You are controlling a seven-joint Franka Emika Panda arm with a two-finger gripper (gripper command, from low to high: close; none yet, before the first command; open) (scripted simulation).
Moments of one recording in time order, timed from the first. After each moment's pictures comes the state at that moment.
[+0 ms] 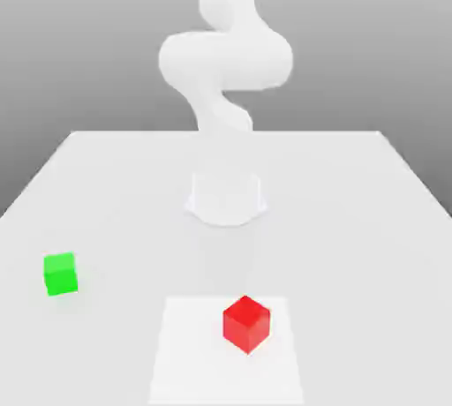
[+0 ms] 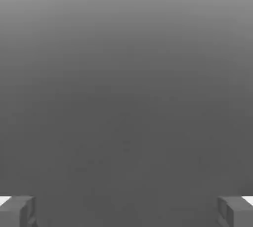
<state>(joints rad) -0.02 -0.72 0.02 -2.35 0.01 2.35 0.87</state>
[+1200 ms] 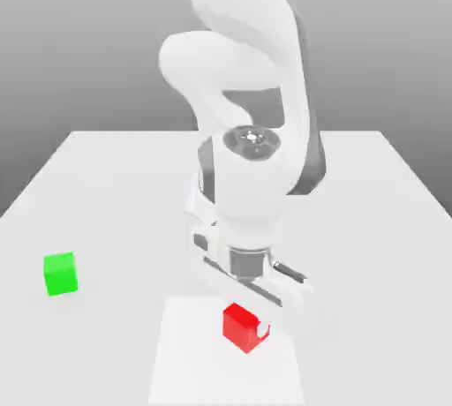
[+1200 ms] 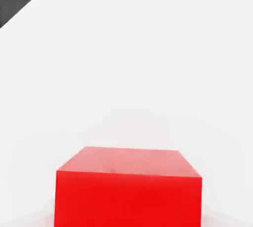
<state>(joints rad) -0.07 0.16 0.13 -2.75 -0.09 2.91 1.67</state>
